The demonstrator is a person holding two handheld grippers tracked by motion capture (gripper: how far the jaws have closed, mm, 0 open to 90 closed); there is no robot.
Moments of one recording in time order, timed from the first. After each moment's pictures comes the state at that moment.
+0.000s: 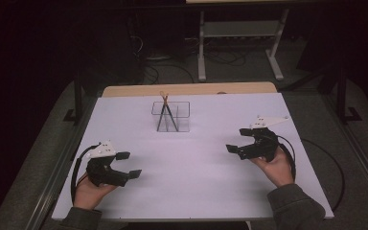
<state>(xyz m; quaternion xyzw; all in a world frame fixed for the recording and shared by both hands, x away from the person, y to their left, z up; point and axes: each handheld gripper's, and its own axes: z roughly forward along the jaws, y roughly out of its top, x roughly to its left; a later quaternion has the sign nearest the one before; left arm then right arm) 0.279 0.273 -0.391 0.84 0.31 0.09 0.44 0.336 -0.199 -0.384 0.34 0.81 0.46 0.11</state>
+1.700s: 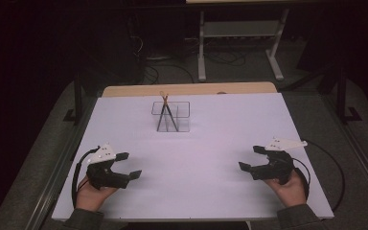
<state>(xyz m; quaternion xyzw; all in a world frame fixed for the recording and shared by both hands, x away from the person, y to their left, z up) 0.271 0.272 -0.396 0.83 0.32 0.13 0.44 0.285 -0.230 -0.412 0.37 0.80 0.46 0.13</state>
